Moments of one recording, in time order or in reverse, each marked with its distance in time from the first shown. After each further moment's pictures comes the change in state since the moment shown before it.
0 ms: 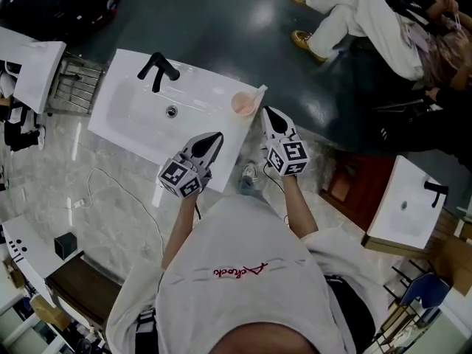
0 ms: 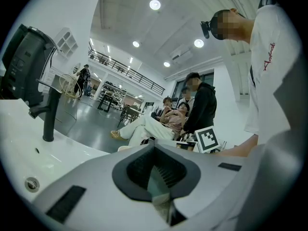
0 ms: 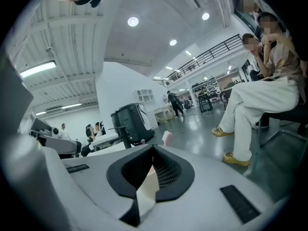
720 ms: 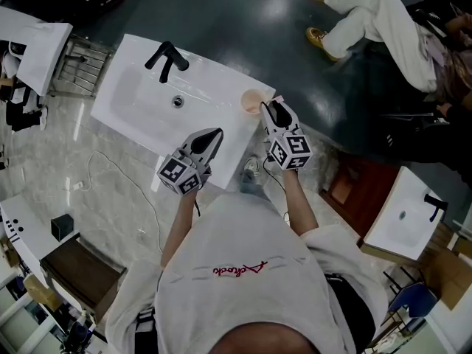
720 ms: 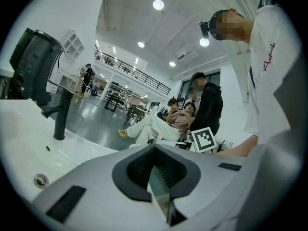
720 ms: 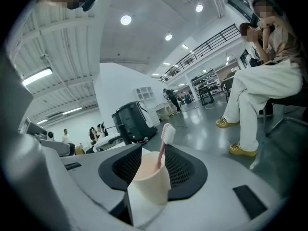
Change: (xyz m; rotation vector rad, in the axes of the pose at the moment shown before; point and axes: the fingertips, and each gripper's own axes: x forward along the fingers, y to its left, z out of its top) left arm -0.011 0.020 0.000 -0.027 0.004 0.069; right arm 0.031 -0.001 -0.014 0.072 0.031 0.025
